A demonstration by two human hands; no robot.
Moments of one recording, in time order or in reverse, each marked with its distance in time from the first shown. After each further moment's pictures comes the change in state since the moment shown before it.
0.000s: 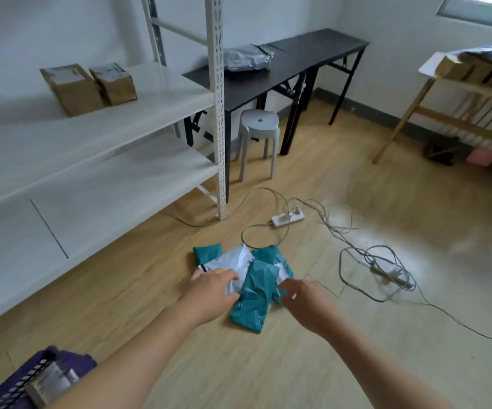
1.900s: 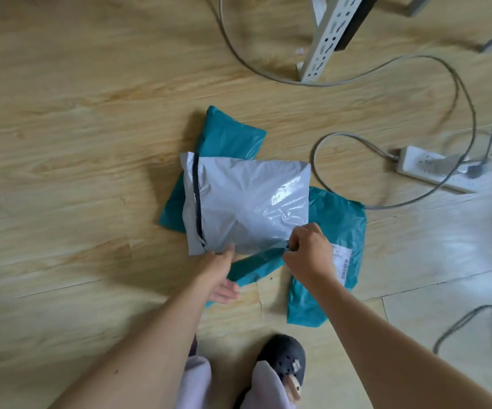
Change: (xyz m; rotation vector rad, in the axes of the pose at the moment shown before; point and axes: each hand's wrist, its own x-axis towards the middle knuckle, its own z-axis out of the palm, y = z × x) left_hand 0.487 -0.183 0.422 -1.543 -0.253 -1.338; right_hand 0.575 0.210 0.377 -0.013 -0.324 -0.169
